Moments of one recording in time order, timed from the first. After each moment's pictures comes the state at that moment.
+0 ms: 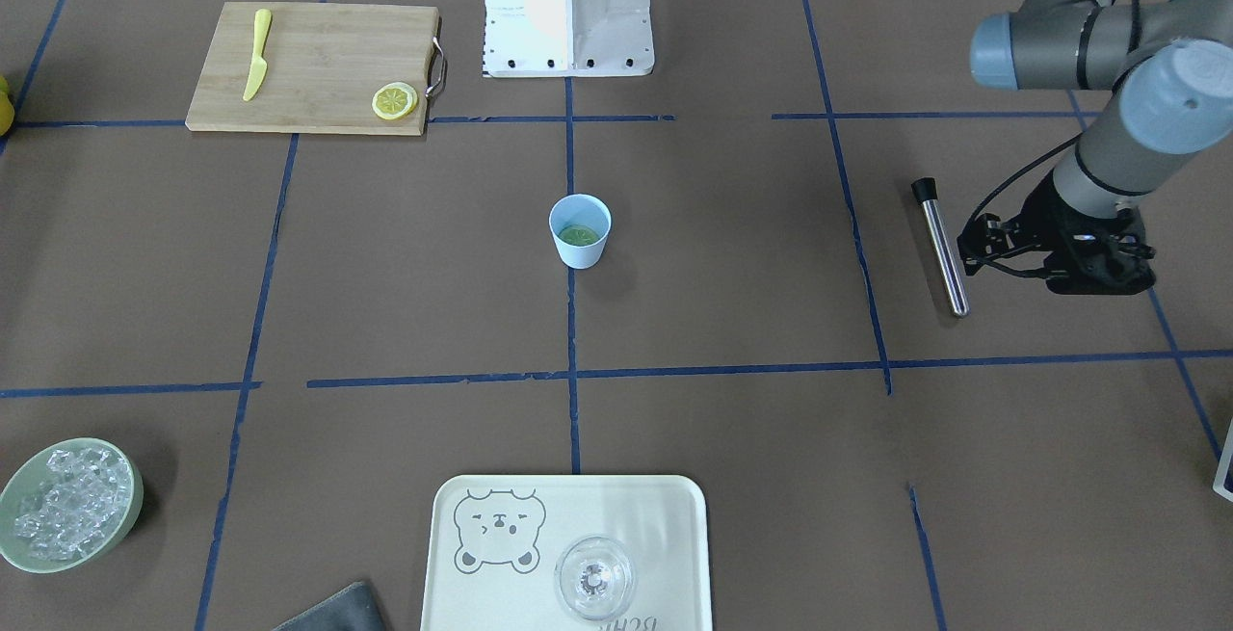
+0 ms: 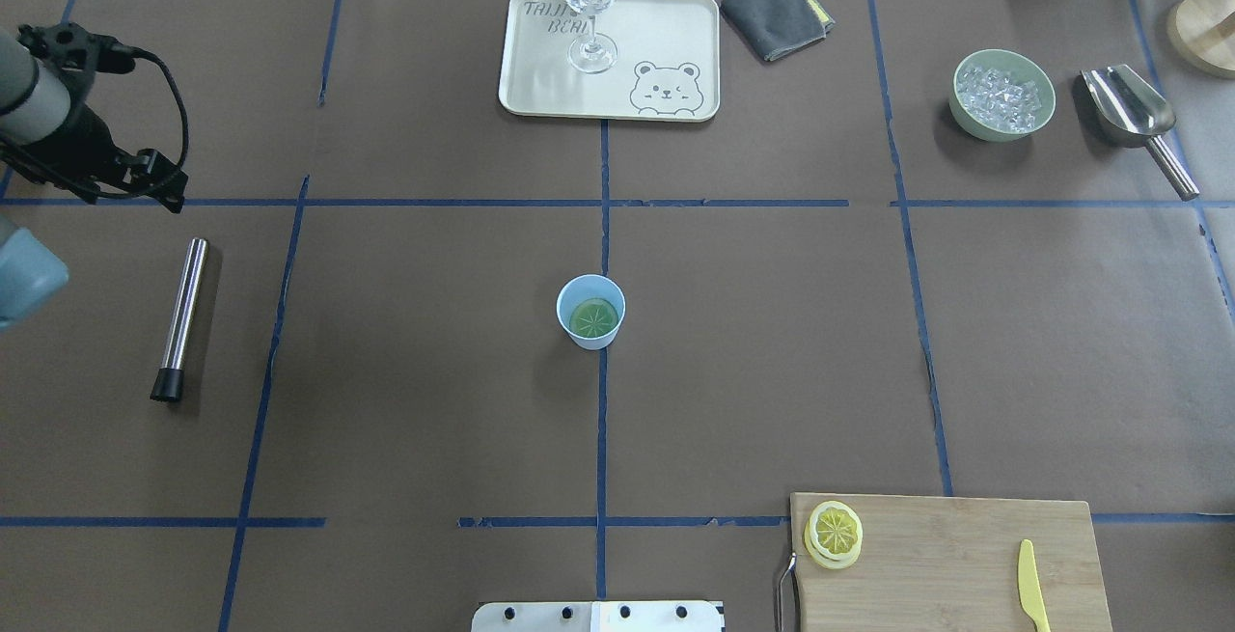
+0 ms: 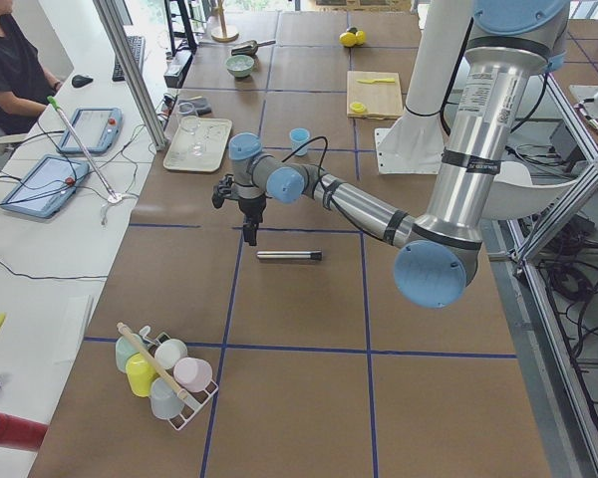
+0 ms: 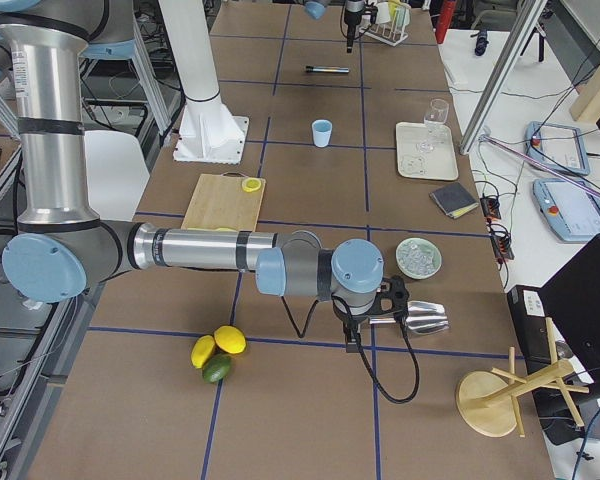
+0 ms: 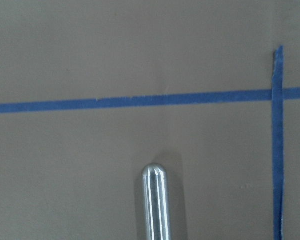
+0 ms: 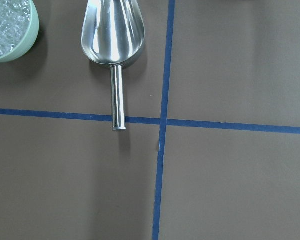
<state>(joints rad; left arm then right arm) -1.07 -1.80 -1.75 -1.61 -2.17 -0.54 1.64 -1.56 1.58 -1.56 2.44 -0.08</state>
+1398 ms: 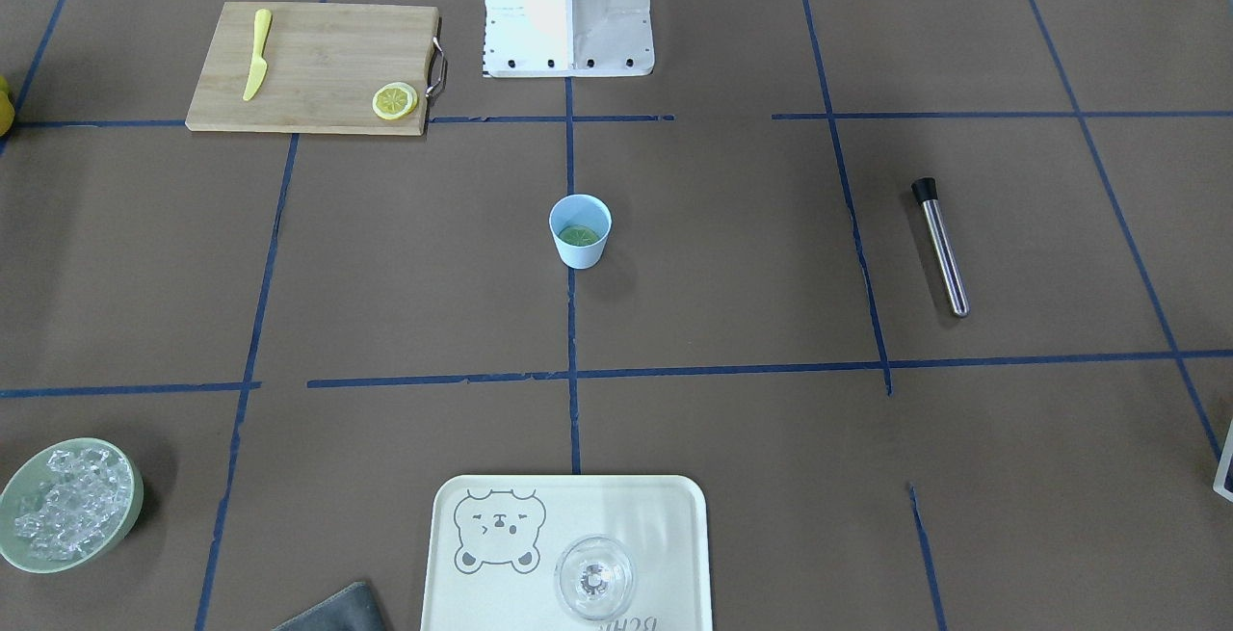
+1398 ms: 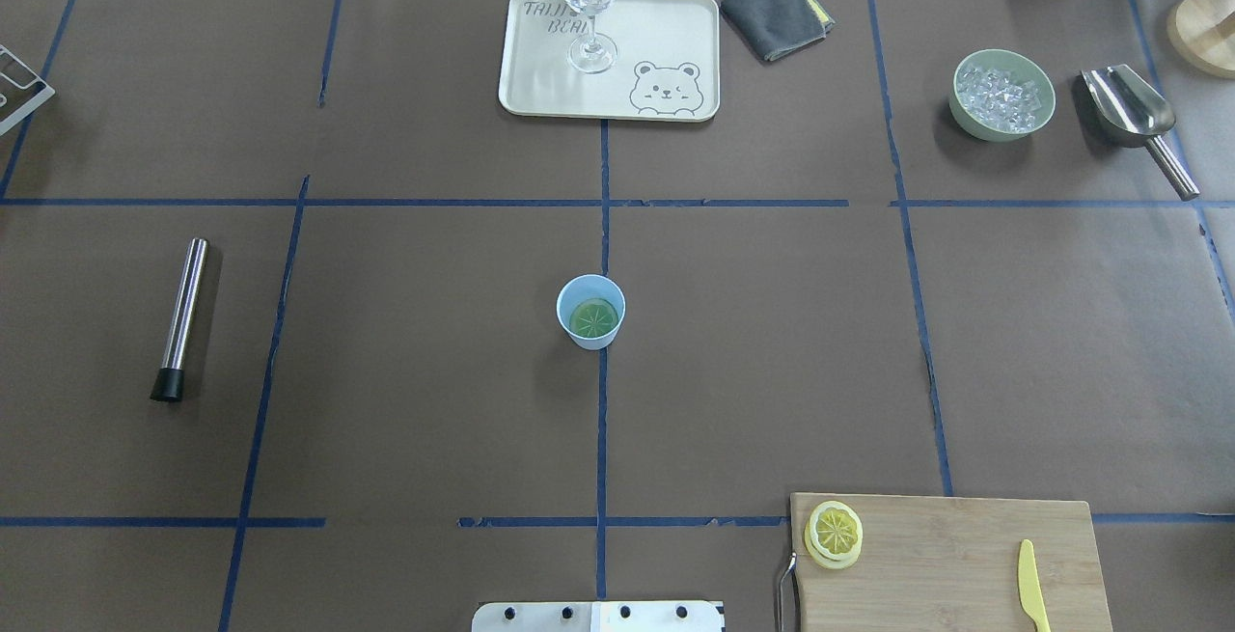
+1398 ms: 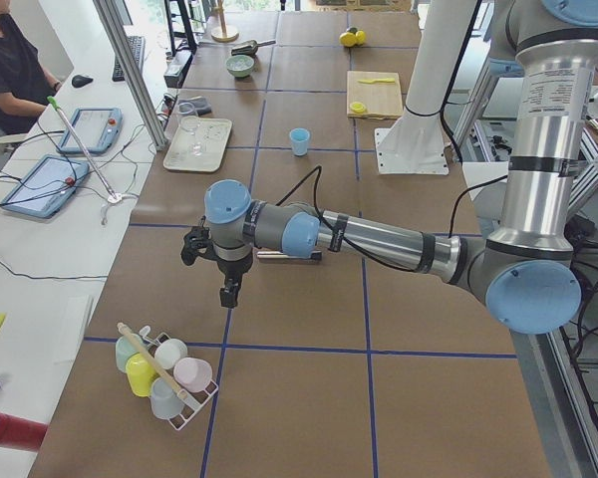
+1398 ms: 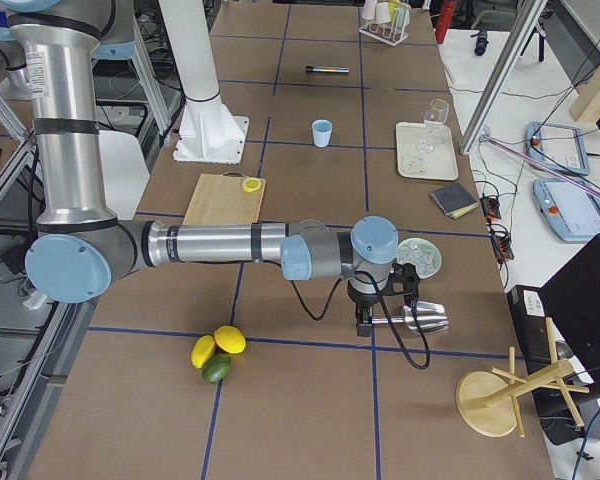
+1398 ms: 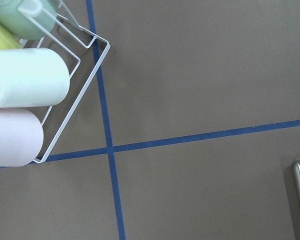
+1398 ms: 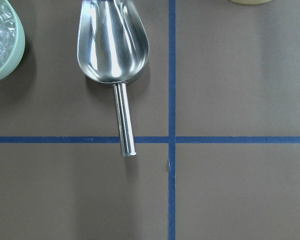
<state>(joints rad) -1.49 -1.61 -1.70 -1.61 -2.33 -0.04 1.53 -1.52 1.58 -1.49 2.34 0.14</state>
